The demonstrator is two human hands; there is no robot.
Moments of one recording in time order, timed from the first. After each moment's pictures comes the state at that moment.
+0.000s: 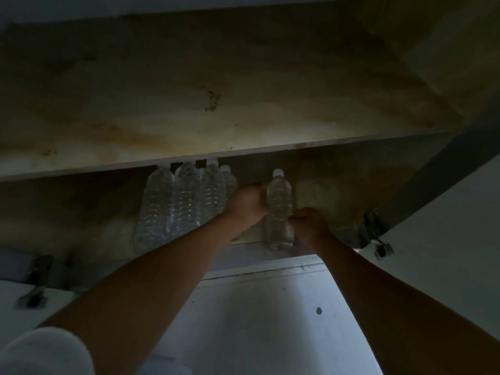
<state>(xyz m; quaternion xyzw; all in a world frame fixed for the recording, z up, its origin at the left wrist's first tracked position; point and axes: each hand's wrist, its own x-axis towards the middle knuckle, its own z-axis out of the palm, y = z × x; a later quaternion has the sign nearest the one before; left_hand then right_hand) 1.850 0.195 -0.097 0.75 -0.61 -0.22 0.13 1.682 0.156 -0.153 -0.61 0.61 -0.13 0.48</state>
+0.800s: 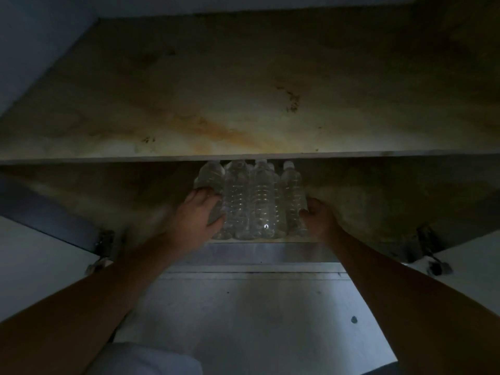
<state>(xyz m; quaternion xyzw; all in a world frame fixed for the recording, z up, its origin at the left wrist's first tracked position) 2.012 0.350 -0.082 0.79 -0.61 -0.07 0.10 1.764 0.166 -0.159 -0.68 0.56 -0.12 0.46</state>
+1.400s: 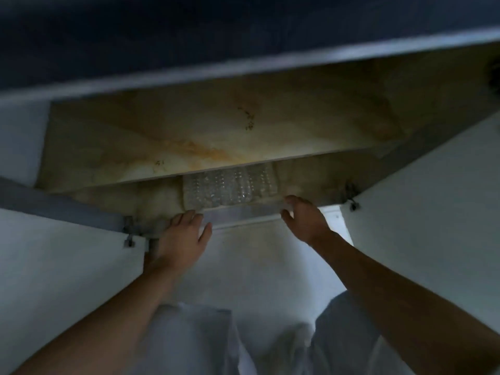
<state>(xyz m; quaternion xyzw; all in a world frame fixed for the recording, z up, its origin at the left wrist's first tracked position) 1.947 0.450 0.050 0.79 -0.60 -0.14 -0.05 1.680 0.287 0.036 -0.78 0.53 0.05 0.32</state>
